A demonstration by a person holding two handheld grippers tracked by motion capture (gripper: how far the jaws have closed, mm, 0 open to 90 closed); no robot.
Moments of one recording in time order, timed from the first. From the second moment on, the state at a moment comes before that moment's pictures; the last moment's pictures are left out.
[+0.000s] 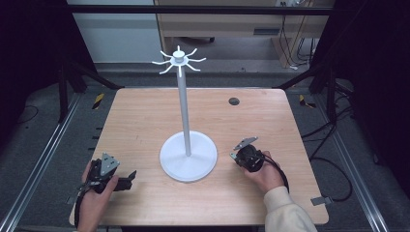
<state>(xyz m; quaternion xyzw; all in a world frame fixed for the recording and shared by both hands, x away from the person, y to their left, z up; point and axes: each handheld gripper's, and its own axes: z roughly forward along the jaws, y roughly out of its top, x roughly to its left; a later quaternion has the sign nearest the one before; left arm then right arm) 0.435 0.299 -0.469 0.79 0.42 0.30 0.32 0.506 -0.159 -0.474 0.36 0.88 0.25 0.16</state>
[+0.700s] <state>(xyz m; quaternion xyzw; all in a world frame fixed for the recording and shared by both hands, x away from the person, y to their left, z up) 0.435 0.298 -0.469 0.79 0.42 0.30 0.32 0.515 -0.159 -0.478 0.39 0.88 0.19 0.20</state>
